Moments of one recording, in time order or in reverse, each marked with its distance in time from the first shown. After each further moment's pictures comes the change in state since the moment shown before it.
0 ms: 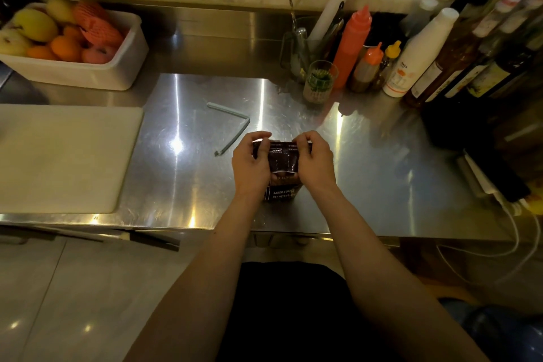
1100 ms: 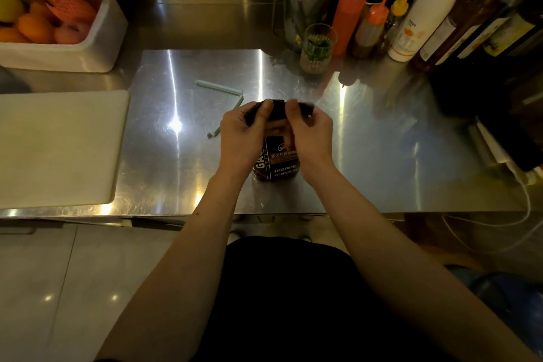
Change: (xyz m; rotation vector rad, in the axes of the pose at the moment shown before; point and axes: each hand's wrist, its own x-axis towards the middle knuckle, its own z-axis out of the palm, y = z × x) left_hand 0.017 0.025 -0.001 -0.038 -0.201 0.055; right_hand 0.000 -0.014 0.001 0.472 -0.038 0.038
